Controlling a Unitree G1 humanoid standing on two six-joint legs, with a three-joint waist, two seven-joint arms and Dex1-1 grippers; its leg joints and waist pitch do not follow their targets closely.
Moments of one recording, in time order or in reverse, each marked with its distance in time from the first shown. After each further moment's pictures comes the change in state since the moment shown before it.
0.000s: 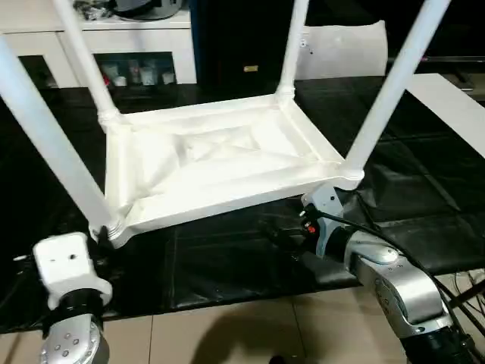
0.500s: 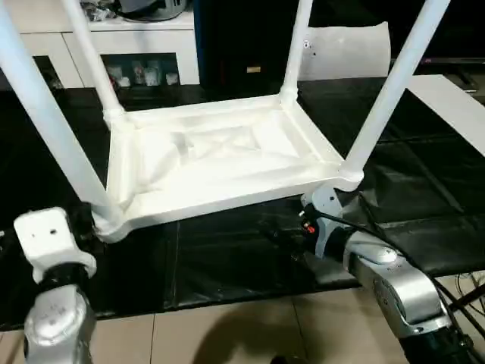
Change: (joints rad) left arm -0.194 0.111 0.100 0.164 -0.081 -0.022 -0.048; right arm 0.000 0.011 -0.001 0.019 -0.019 -0.005 -0.020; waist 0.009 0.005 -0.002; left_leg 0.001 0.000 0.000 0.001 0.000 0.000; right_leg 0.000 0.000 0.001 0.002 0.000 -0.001
